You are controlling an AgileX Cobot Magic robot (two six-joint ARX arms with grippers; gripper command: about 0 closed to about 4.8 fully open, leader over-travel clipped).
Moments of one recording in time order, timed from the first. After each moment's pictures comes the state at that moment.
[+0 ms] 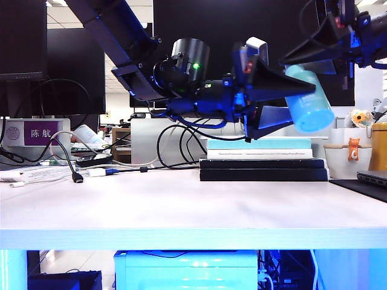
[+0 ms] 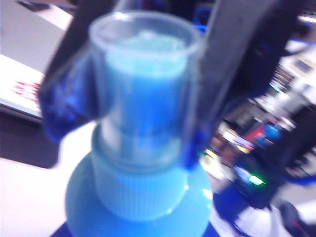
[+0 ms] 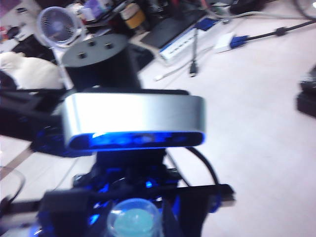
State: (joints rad) left arm -0.66 2.26 1.60 0.39 1.28 -0.33; right arm 0.00 1.47 0.94 0.10 -1.14 0.10
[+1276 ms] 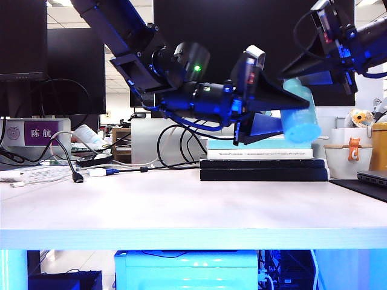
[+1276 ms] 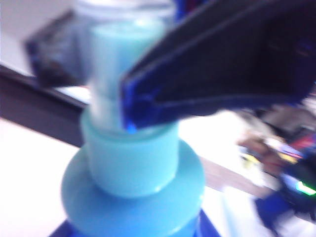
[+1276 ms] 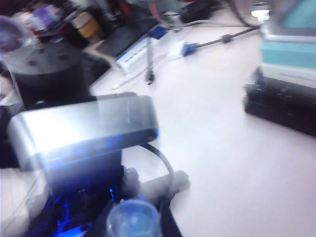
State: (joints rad) left arm -0.65 2.24 1.63 0.10 1.17 -0.10; right arm 0.01 1.48 0.93 0.21 -0.95 0.16
